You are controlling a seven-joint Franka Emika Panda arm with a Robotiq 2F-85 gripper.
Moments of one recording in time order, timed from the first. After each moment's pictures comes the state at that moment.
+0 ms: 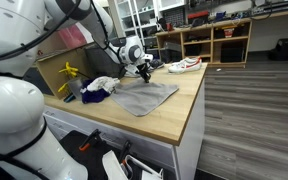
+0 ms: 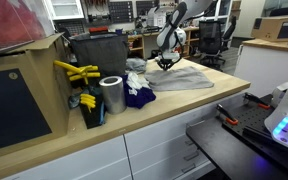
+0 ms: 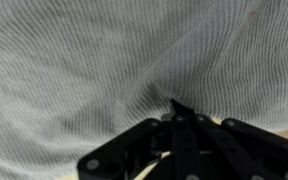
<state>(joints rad) 0.19 0.77 -0.11 -1.70 0.09 2.63 0.54</state>
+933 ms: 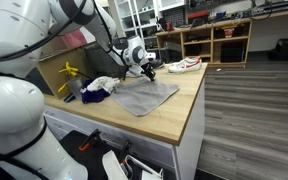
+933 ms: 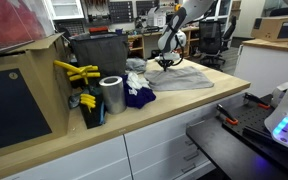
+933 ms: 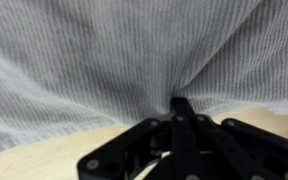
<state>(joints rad) 0.19 0.84 -0.15 -1.63 0.04 2.74 0.52</state>
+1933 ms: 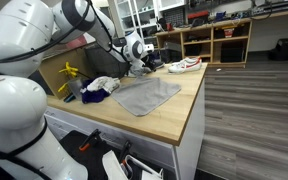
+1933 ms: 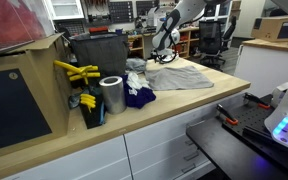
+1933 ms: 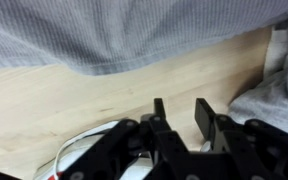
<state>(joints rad) 0.27 0.91 -0.23 -1.44 0.05 2.79 0.54</state>
